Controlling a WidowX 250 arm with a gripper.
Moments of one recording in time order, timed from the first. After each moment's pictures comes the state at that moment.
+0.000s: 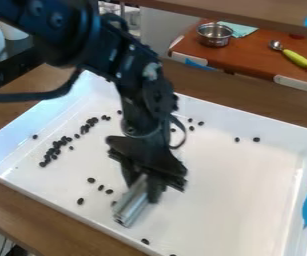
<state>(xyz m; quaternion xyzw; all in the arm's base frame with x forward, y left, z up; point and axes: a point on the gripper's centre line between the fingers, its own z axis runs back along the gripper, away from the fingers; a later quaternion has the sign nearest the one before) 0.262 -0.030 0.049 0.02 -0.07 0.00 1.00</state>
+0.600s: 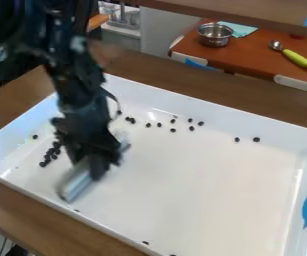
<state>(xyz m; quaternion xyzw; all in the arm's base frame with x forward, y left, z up) 0.257 0.058 0.050 0.02 -0.07 0.01 1.00</state>
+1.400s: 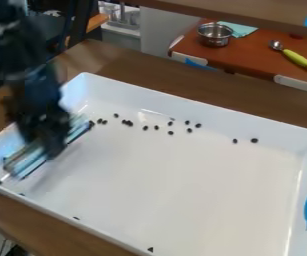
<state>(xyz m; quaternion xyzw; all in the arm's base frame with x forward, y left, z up) 0.245 0.081 0.079 -0.05 -0.05 0.03 1.00</state>
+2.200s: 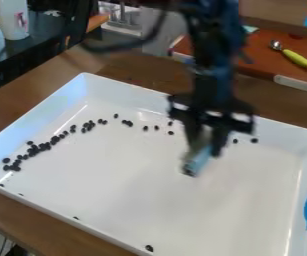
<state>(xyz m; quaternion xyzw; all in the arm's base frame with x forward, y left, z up) 0.328 -0.102 0.095 -0.07 -0.05 0.01 1.00</state>
